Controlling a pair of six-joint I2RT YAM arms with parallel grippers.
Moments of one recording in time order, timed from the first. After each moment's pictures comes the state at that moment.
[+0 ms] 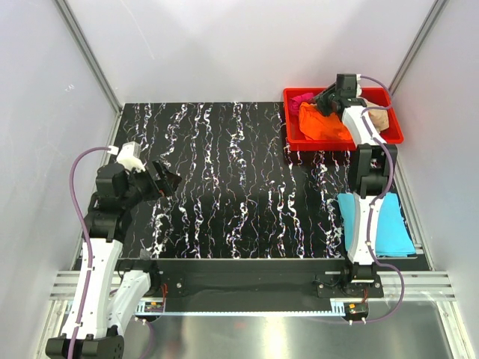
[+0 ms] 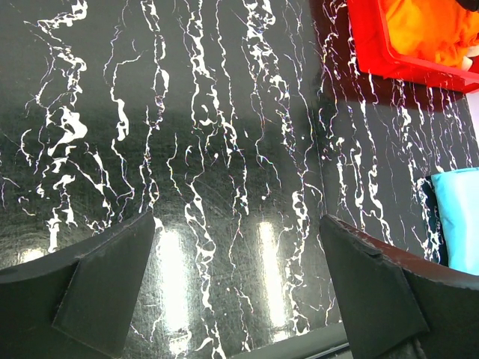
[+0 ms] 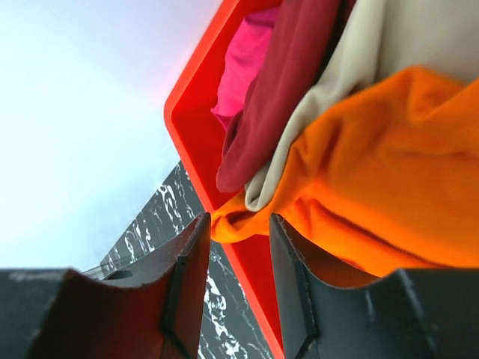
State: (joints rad) left arm -0.03 0.70 0.84 -0.60 0.31 -0.36; right arm 0.01 2.35 2.12 -0.36 -0.10 0.97
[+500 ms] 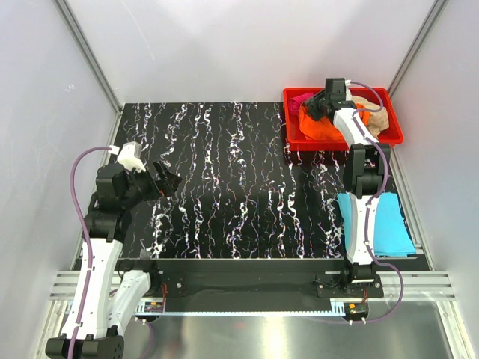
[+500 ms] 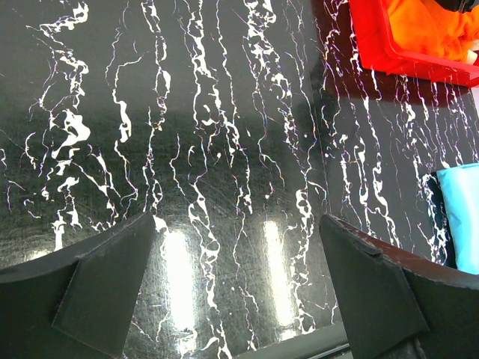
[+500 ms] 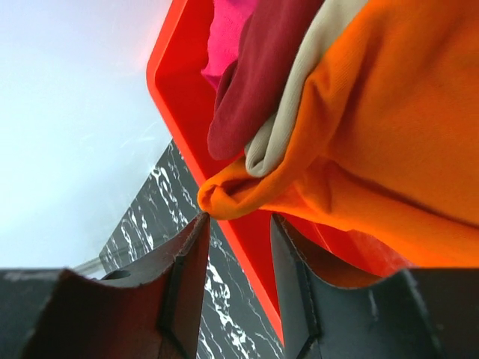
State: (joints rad) left arm -0.03 0.70 0.84 -0.60 0.31 -0.34; right arm 0.06 2.36 2.09 -0.36 -0.08 1.03
